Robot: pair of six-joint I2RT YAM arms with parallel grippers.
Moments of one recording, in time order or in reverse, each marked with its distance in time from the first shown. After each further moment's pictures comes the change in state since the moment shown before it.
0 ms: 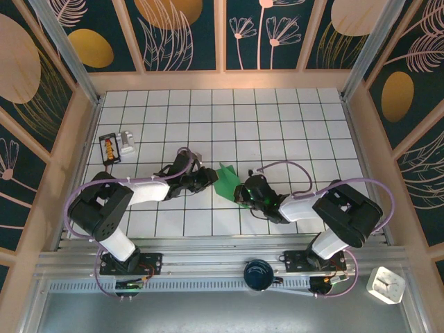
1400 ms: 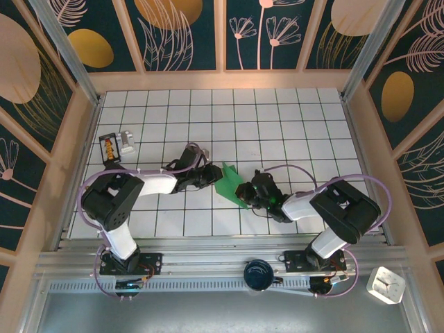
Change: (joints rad) left arm -0.003 0.125 0.117 -0.024 0.027 0.097; right arm -0.084 0.030 -0.028 0.089 -0.164 0.178
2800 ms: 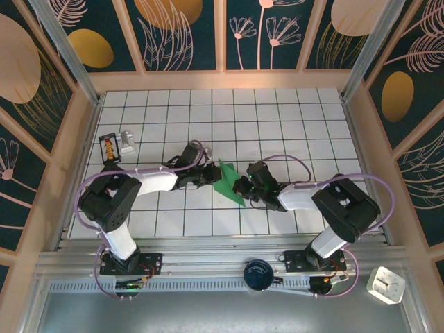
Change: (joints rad) left arm -0.003 -0.034 0.046 -0.126 0.002 0.146; right arm -0.032 0.005 0.153 -0.242 -0.059 -0.109
